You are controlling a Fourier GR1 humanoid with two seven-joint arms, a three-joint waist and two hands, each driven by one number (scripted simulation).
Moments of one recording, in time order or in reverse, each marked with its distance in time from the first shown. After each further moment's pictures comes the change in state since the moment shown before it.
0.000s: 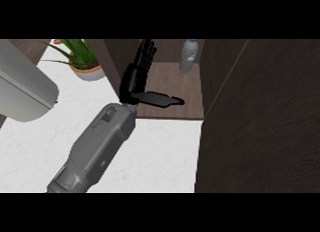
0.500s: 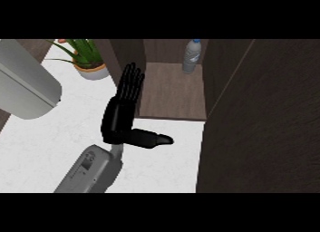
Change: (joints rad) left arm 0.423 0.046 -0.139 -0.570 0.017 0.072 0.145; right arm -0.006 -0.014 0.007 -0.028 0.016 -0.010 0.020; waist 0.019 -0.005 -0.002
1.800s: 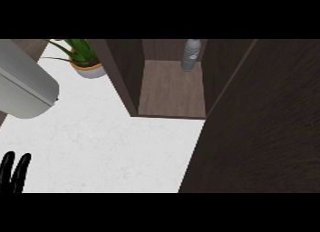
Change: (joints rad) left arm 0.916 0.376 0.096 -0.947 0.141 -0.113 -0.003; right arm -0.118 -0.220 0.156 -0.161 0.313 0.151 0.264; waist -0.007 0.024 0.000
